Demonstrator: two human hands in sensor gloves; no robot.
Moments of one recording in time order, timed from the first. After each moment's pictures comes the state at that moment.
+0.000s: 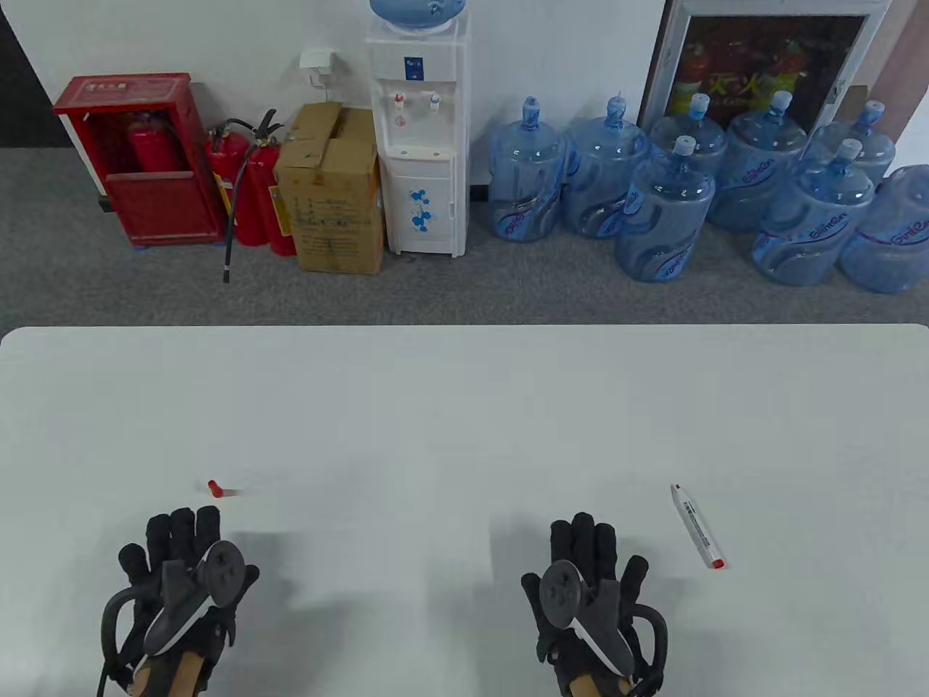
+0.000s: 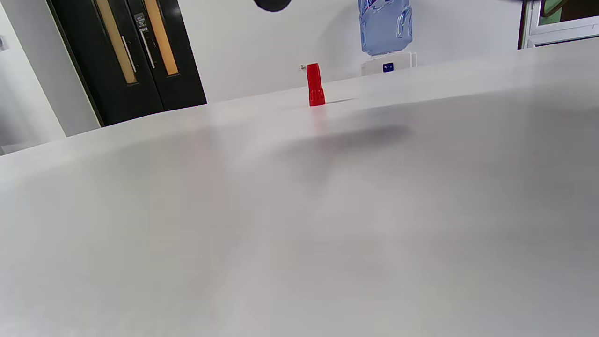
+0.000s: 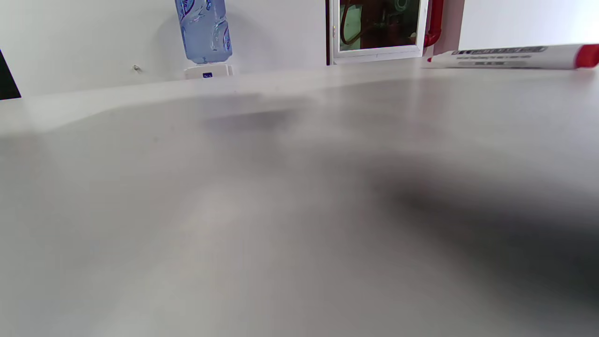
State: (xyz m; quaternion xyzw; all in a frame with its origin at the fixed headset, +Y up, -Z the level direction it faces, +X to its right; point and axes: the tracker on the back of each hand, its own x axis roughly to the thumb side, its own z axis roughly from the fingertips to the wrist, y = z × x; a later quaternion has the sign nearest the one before) left_hand -0.339 -0.755 -0.279 -0.06 0.11 -0.09 0.99; right_hand 0.112 -0.766 -0.257 -0.08 0.05 0.99 0.06
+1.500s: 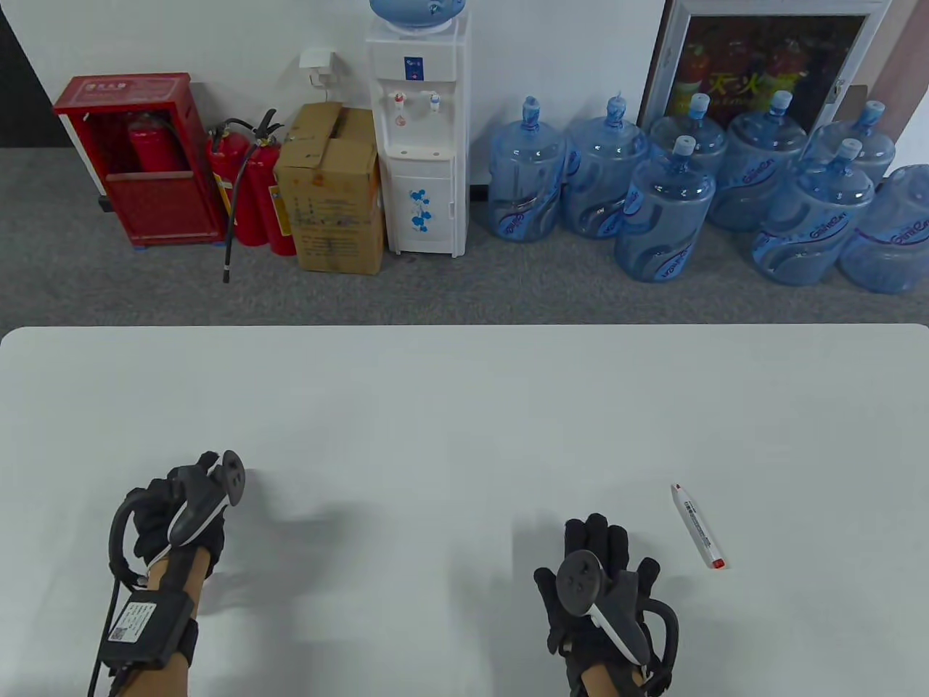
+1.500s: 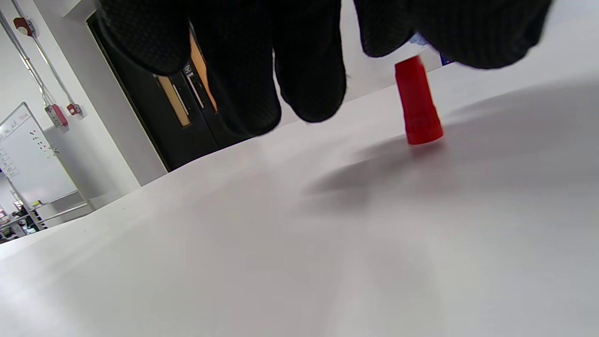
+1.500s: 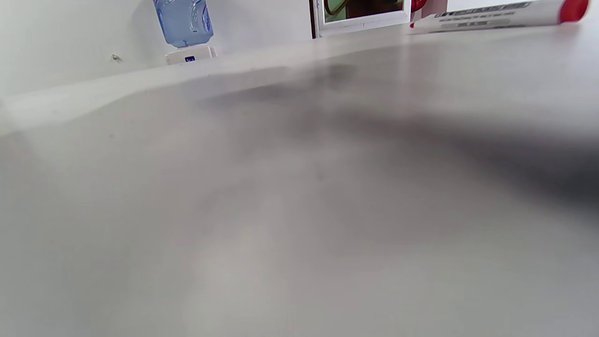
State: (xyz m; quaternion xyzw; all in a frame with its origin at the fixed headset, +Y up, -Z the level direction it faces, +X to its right) left_hand -0.359 -0.745 -0.389 -0.04 0.18 -0.18 0.96; right_hand 0.130 -0.773 -0.267 -0.10 0.09 0.99 0.09
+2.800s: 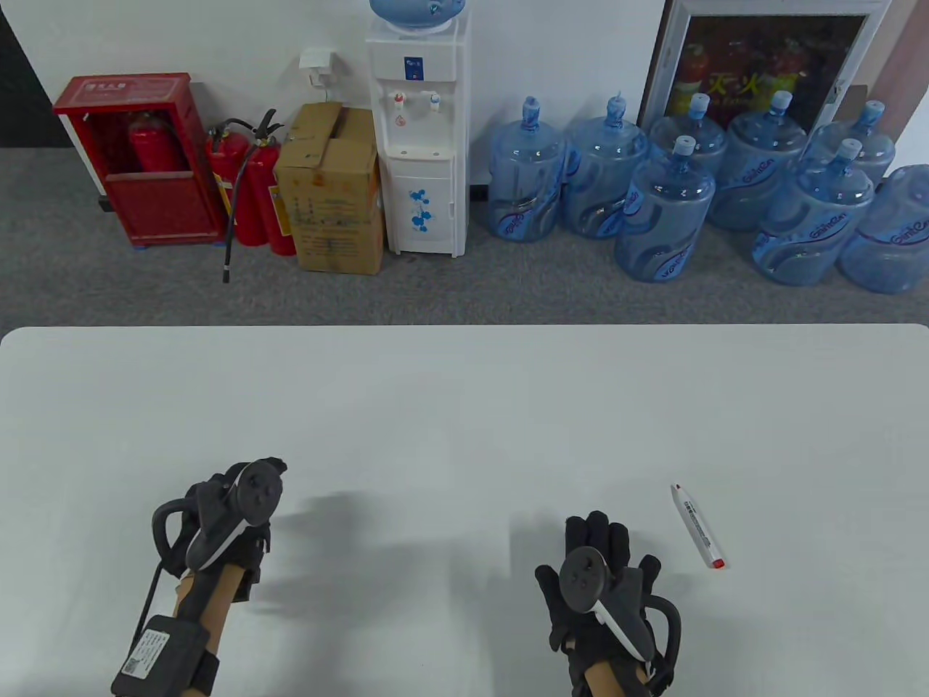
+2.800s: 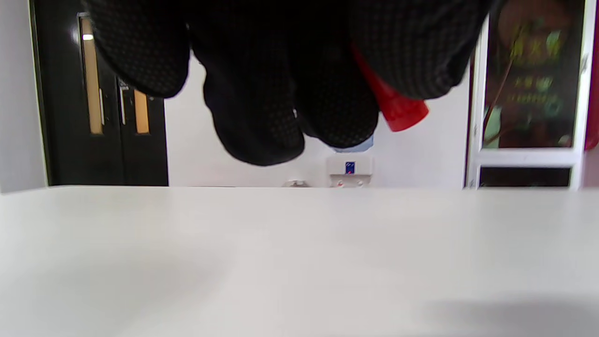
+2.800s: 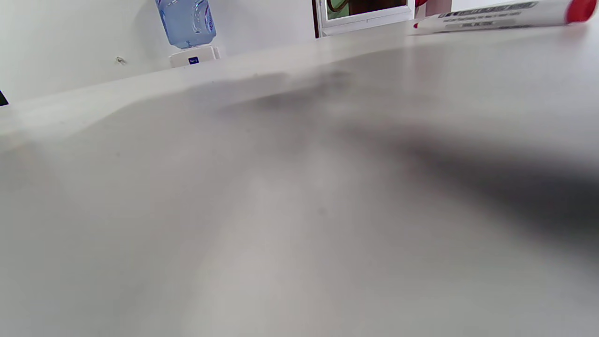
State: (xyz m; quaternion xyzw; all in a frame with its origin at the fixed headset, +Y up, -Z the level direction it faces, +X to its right) left_hand -0.285 -0.685 -0.340 0.08 0.06 0.01 0.99; right_hand 0.133 -0.768 -0.269 -0.09 0.09 0.99 0.10
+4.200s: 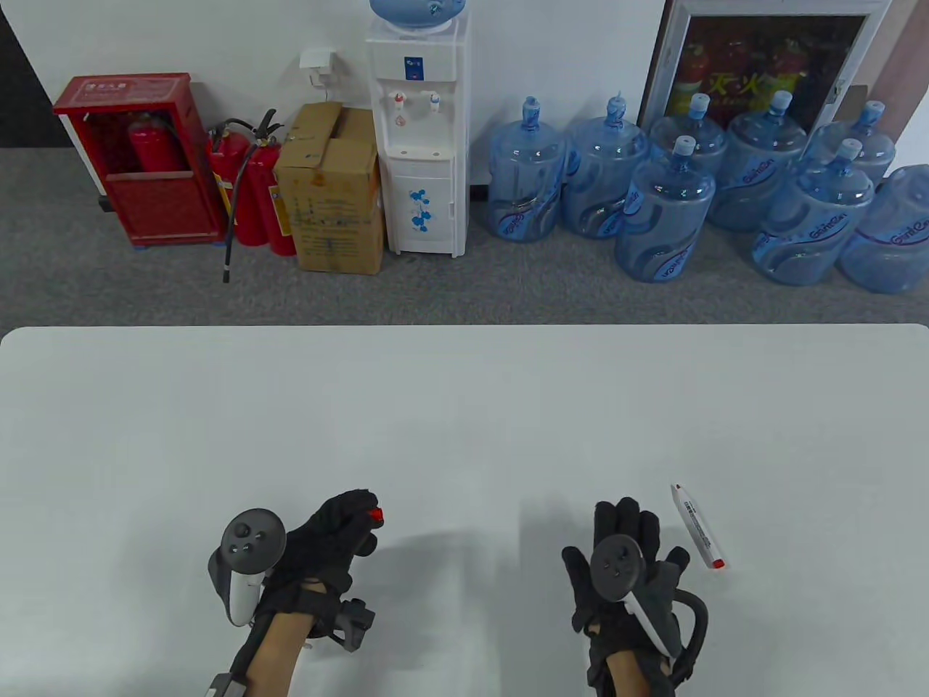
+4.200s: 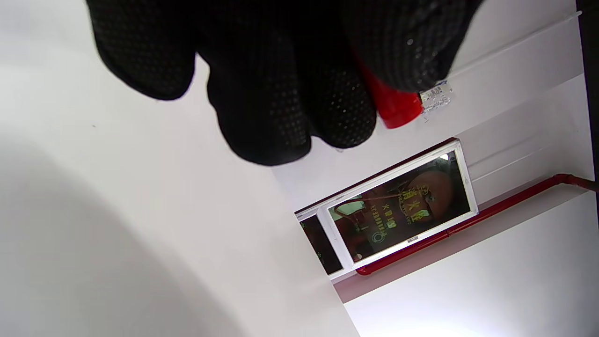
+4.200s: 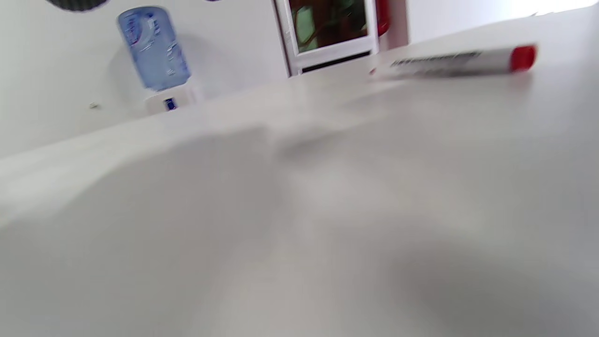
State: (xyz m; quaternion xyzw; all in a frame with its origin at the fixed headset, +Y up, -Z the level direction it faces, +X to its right) left_hand -0.242 -0.752 -0.314 0.00 -0.02 0.53 0.85; right_hand 0.175 -0.750 -0.282 -0.16 0.03 0.98 0.13
